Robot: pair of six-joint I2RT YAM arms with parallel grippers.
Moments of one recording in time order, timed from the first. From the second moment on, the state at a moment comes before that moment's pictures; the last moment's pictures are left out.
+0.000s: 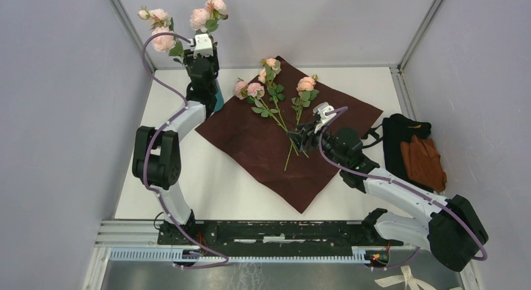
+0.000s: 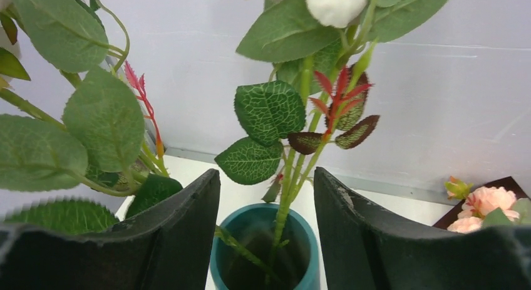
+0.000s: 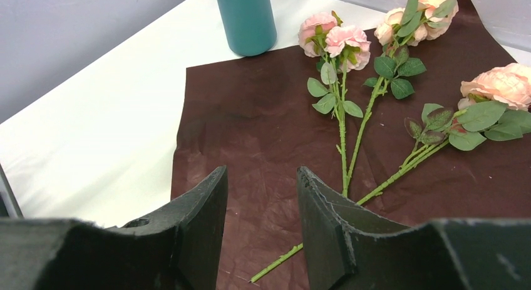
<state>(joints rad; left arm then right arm) -0.22 1.81 1.31 0.61 -0.49 0.13 0.66 1.10 0.56 0.48 -0.11 0.17</state>
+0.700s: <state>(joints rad) -0.28 1.72 1.29 0.62 -0.66 0.13 0.66 1.13 0.56 0.49 -0.11 0.18</state>
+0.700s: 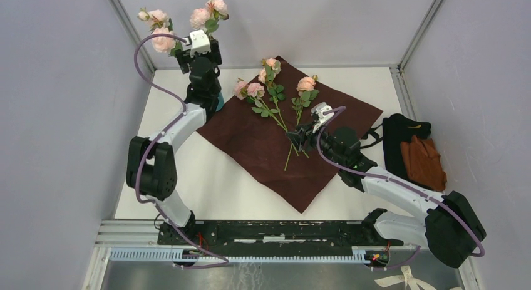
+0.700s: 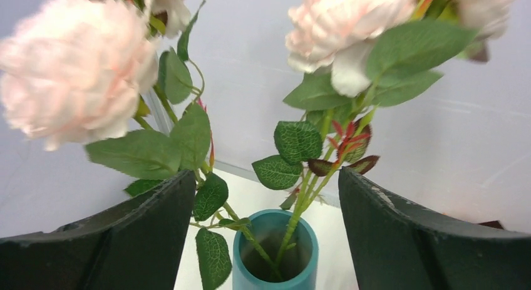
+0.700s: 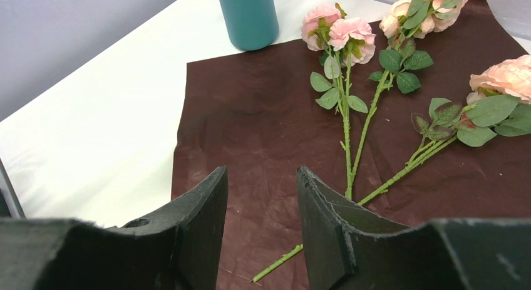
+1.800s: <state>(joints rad) -0.75 1.21 0.90 0.19 -0.83 -0.26 0.65 1.93 1.31 -0.13 0.01 -0.12</state>
